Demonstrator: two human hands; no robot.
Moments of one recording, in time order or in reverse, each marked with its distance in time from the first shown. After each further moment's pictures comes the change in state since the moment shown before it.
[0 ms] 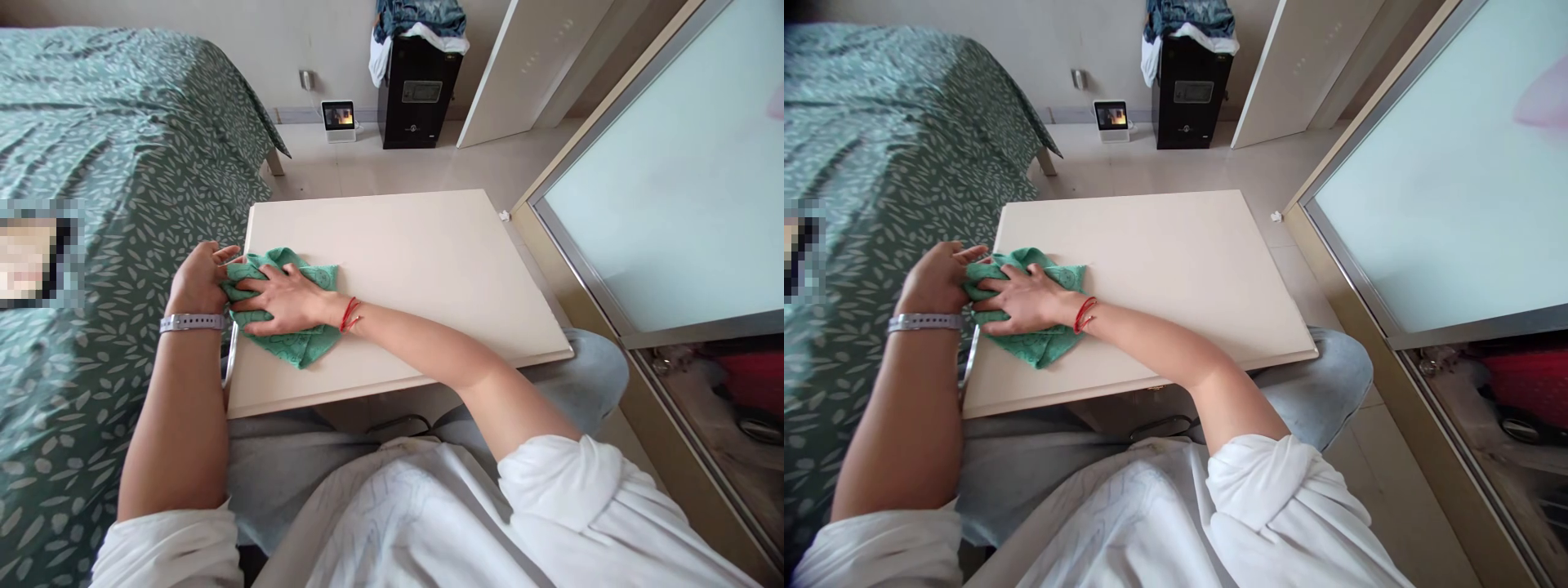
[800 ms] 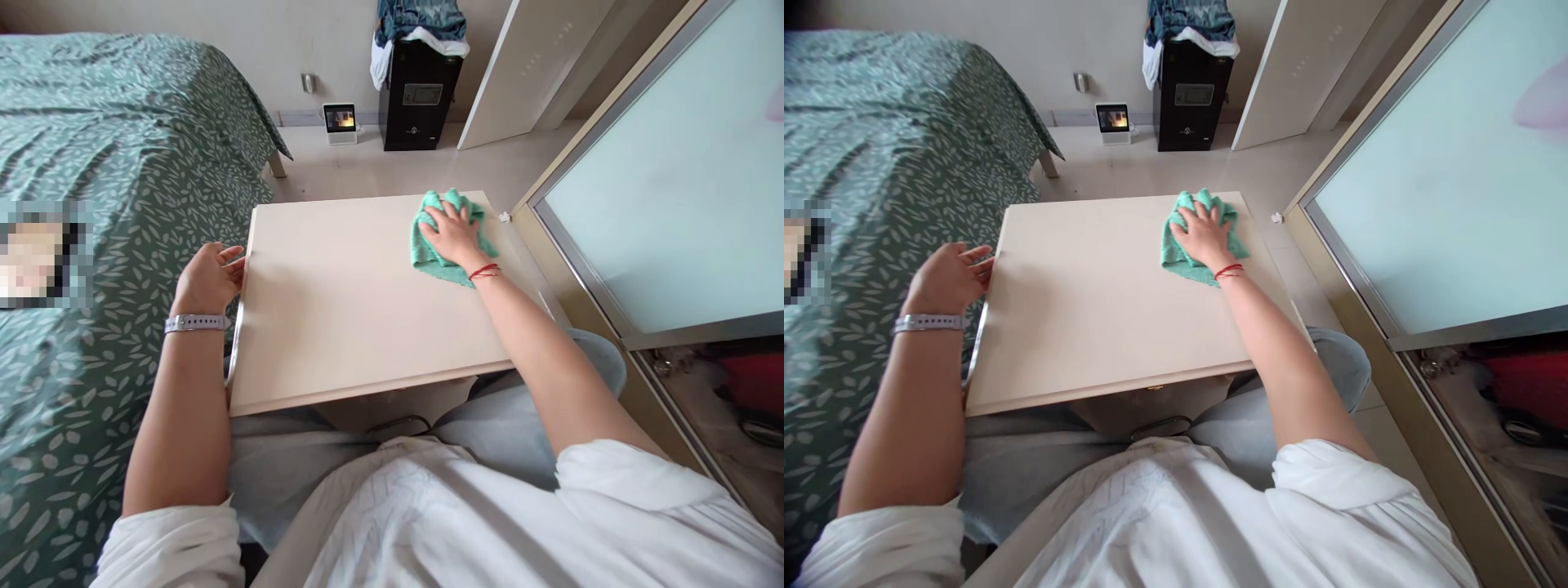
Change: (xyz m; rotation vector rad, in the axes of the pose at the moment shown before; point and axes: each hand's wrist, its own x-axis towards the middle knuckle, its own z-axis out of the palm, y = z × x) left_hand -0.031 0.007 0.009 0.016 0.038 -0.005; right_hand -0.190 0.193 -0.037 -0.096 0.308 1.044
